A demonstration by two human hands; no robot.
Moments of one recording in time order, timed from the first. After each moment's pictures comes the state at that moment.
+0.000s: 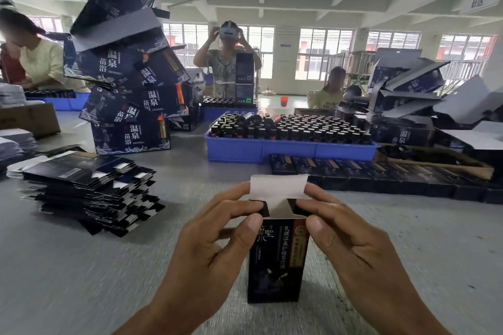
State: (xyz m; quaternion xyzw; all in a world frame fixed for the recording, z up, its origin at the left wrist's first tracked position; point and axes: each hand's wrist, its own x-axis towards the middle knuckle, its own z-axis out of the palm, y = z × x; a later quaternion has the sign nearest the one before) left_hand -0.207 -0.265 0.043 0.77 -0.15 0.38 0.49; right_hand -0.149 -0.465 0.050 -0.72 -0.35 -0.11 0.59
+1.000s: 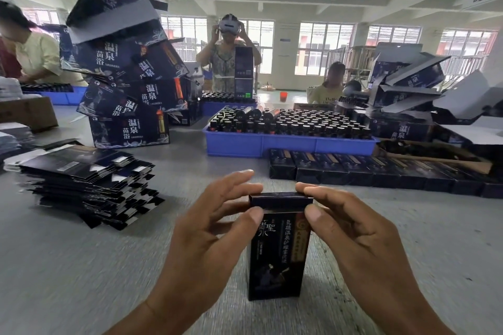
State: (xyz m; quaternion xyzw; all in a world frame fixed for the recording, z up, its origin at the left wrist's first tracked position) left_hand -0.213 -0.271 0.049 0.71 -0.14 0.35 0.59; right_hand -0.156 -0.462 0.053 -0.69 -0.31 -0.13 0.64
